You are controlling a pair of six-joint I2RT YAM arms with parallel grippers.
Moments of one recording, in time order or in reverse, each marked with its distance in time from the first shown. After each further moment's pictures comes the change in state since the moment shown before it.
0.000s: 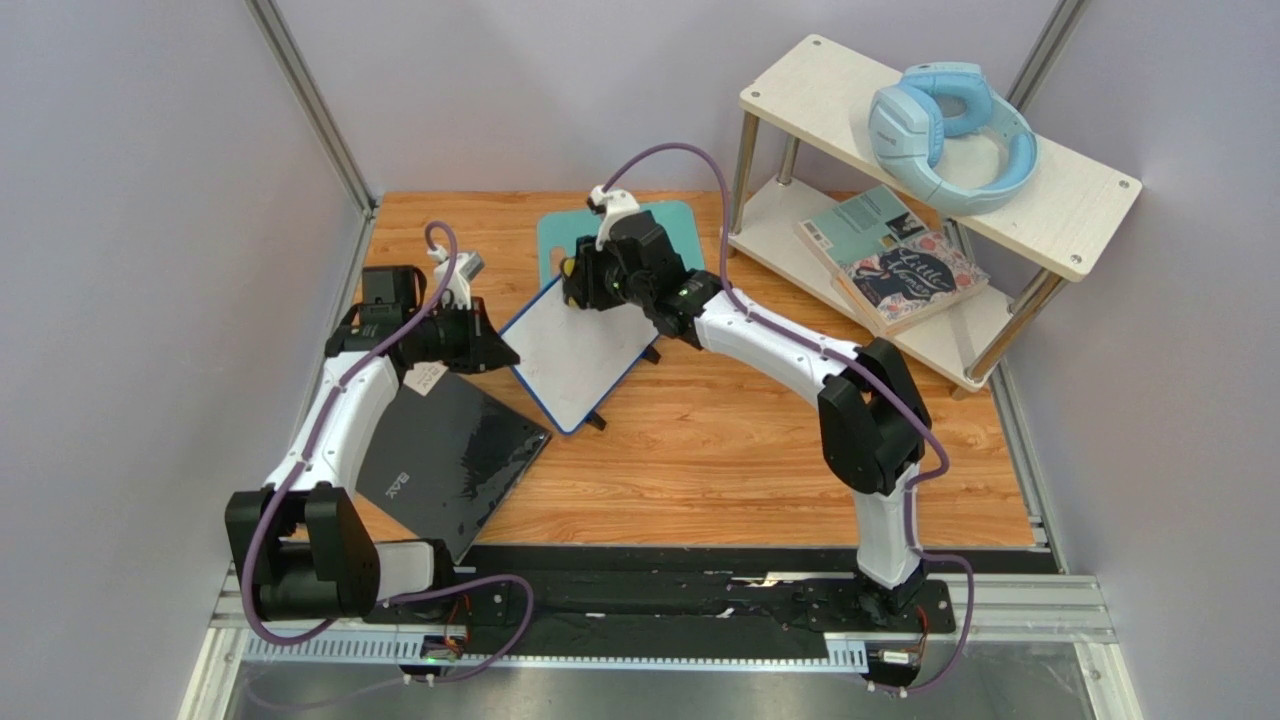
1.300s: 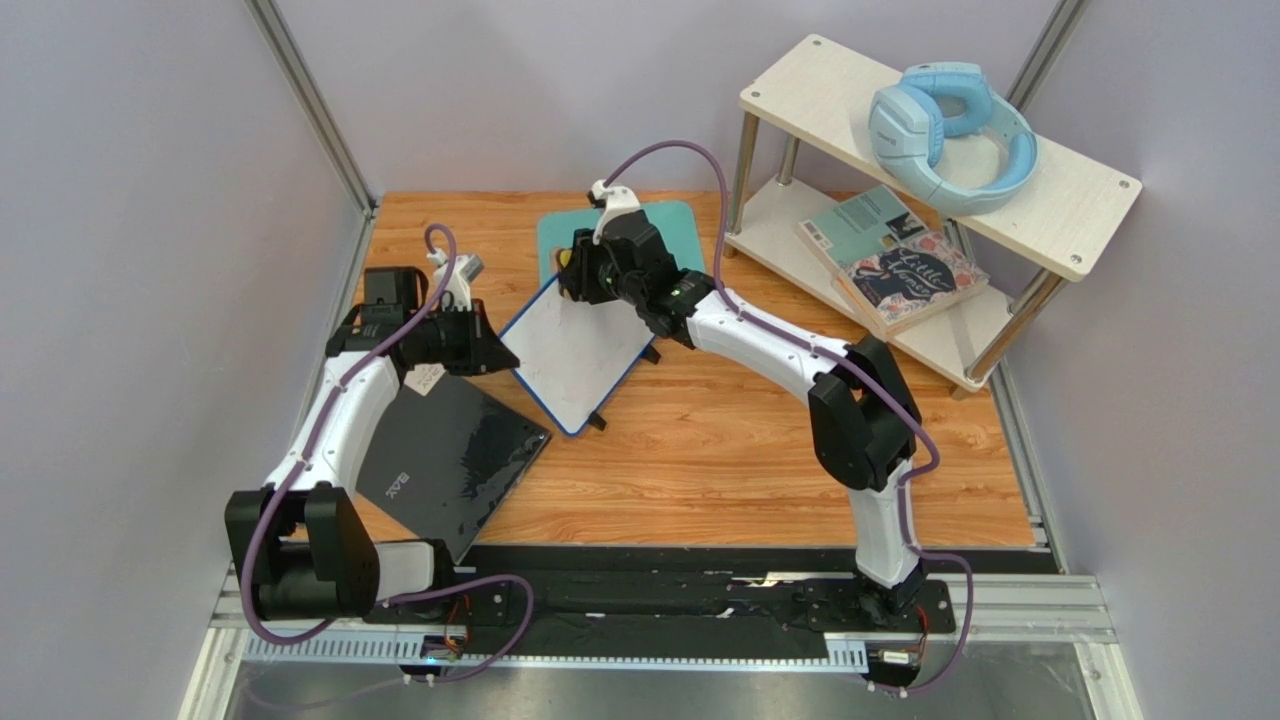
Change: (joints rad) left arm -0.008 0.000 0.000 -0.024 -0.026 -0.029; right arm -0.001 0.041 0.051 0.048 0.076 0.060
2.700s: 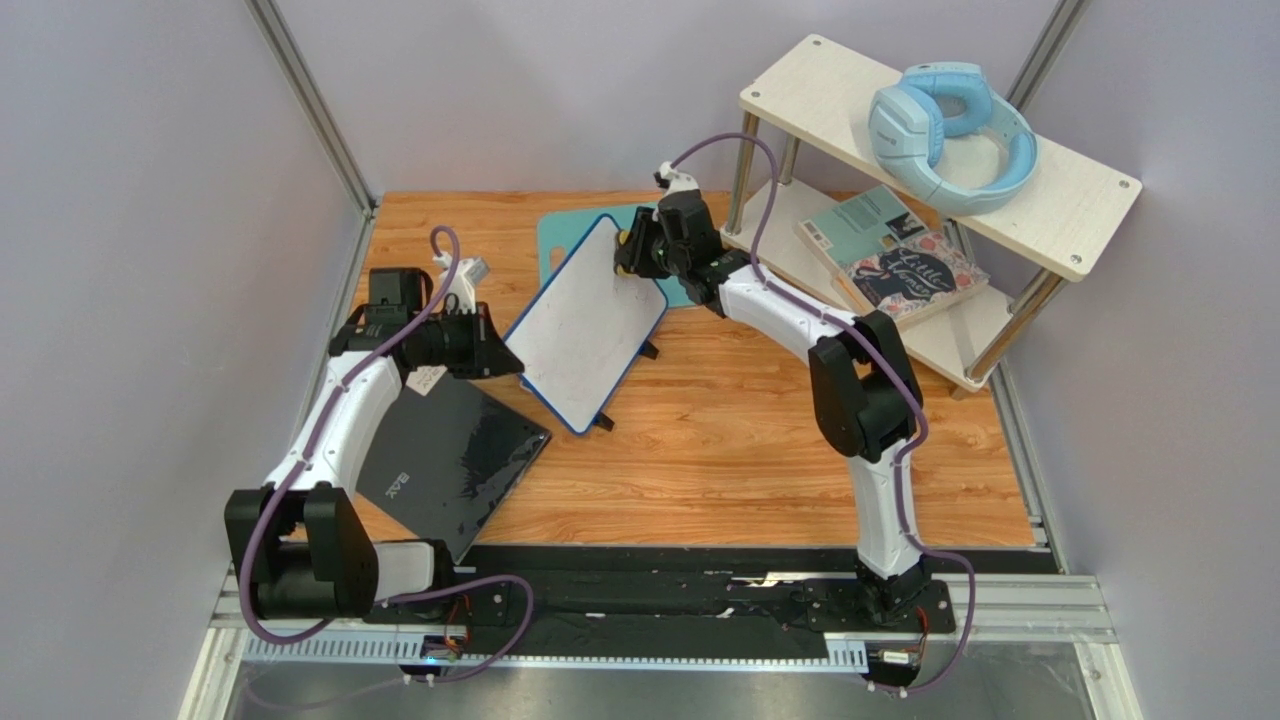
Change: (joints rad) left arm -0.014 0.002 0.000 -0.020 0.021 -0.009; right arm -0.198 0.085 -0.017 0.011 -0.074 0.089
